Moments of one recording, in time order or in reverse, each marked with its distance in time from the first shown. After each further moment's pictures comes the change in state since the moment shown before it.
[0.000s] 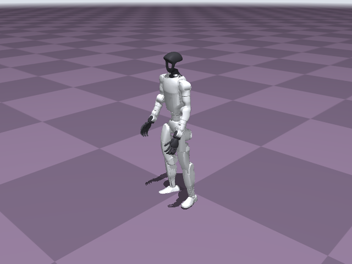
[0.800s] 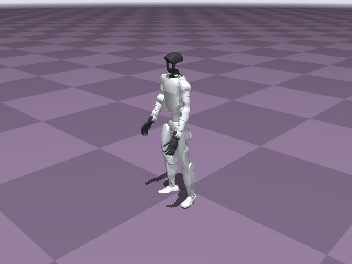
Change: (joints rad) left arm 0.001 0.001 0.029 0.006 0.001 0.006 -0.002; right arm -0.004 0.007 0.010 0.003 -0.008 0.002 0.002; waist -0.017 -0.003 -0.012; left_leg 0.005 -0.004 0.012 0.000 -0.009 -0.003; right_leg -0.002 -0.002 0.013 -0.001 0.006 0.001
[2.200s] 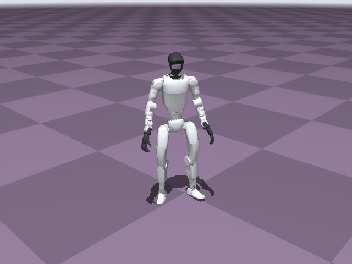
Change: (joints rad) left arm 0.013 0.022 0.057 0.002 0.002 0.020 0.051; right arm -0.086 -0.159 0.019 0.048 -0.134 0.031 -0.002; waist 0.022 0.016 0.106; left_leg -0.089 0.044 0.129 -0.044 0.146 -0.002; right_leg 0.006 -0.027 -0.173 0.026 -0.034 0.000
